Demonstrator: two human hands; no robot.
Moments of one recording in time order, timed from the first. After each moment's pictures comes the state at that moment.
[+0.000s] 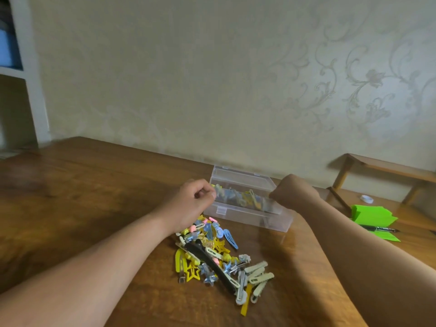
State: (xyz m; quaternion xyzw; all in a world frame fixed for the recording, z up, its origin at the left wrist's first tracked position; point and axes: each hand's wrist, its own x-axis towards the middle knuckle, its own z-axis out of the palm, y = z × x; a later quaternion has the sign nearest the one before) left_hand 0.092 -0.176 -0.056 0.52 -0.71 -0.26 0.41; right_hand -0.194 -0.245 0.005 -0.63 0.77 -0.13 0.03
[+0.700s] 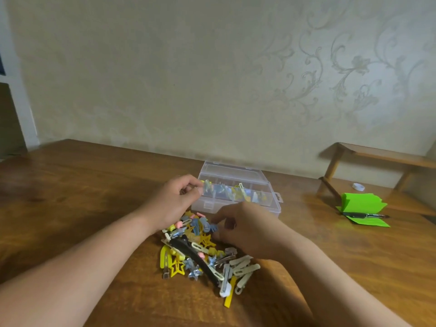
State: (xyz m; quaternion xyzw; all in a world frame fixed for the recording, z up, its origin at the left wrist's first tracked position) left_hand 0.089 -0.169 -0.051 0.52 -0.70 -0.26 0.40; right_hand -0.137 -0.118 -0.007 -0.83 0.52 -0.10 0.16
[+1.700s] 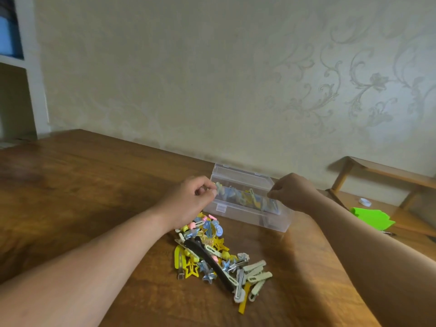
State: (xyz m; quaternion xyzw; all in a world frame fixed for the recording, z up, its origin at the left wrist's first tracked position) left_hand 0.093 -0.175 -0.056 0.53 -0.71 -0.24 0.40; right_hand -0.204 -0.242 0.014 -0.72 0.68 -0.13 0.04
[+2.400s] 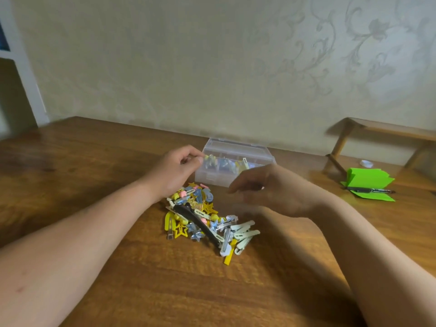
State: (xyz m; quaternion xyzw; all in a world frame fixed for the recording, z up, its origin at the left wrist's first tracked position) left_hand 0.088 -0.160 -0.045 0.53 -0.69 -0.26 0.43; right_hand -0.183 -0.124 0.009 -0.86 0.43 -0.16 0.21
